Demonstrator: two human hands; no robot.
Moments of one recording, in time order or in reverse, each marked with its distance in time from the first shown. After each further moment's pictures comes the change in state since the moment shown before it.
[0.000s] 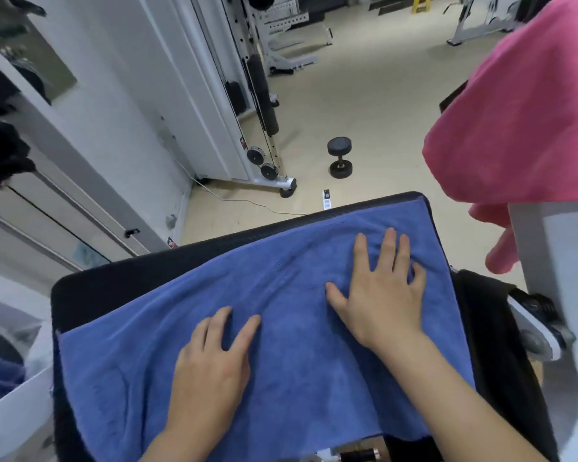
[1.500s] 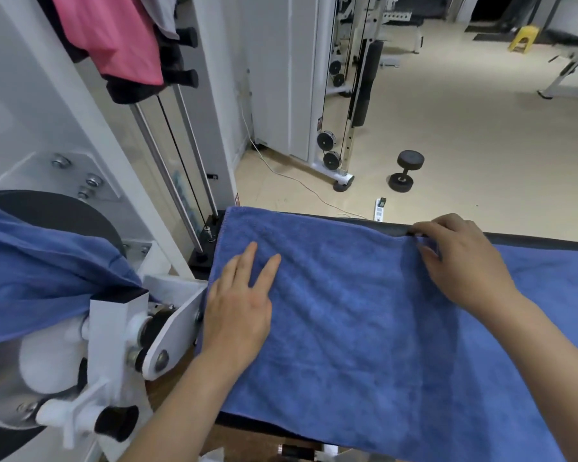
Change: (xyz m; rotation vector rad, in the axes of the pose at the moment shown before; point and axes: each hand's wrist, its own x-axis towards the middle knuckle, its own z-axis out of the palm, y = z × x) left_hand -0.026 -0.208 0.019 -0.223 0.082 -0.261; right_hand 0.035 -0.172 0.006 0.006 0.171 -0.453
